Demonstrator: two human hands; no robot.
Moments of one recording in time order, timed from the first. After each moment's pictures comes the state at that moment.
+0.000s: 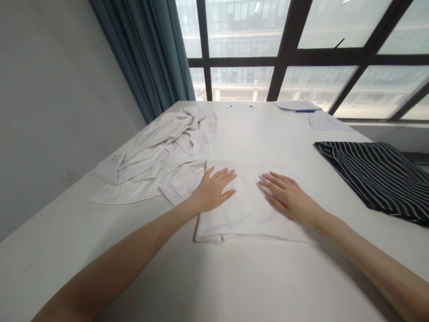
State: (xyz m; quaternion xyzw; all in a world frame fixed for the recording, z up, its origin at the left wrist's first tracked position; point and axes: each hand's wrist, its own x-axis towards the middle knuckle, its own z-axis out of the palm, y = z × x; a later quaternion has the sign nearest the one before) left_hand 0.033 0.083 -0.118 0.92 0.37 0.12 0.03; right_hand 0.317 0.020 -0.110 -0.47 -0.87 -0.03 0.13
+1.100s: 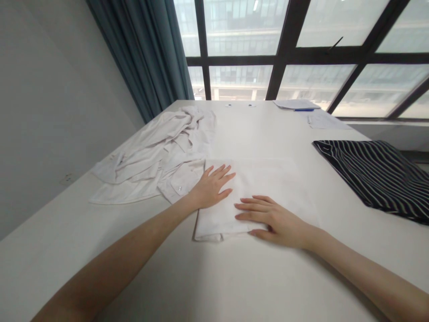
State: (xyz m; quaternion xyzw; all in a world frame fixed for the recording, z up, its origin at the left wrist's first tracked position) left_hand 0.030 0.089 -0.119 0.93 0.36 0.09 0.00; right_hand 0.273 -0.008 -0.102 -0.30 -0.92 0.21 0.13
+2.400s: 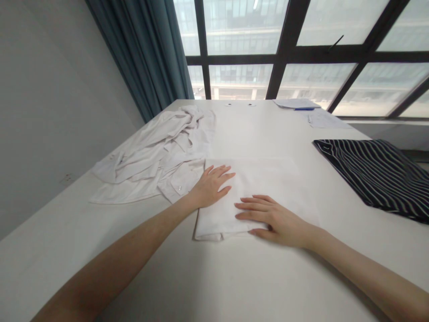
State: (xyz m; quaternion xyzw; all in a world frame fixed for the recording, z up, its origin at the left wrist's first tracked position) left_hand 0.029 0.091 -0.122 0.92 0.36 0.14 0.03; right_hand 0.272 -0.009 -0.099 -0.30 -0.92 0.20 0.12
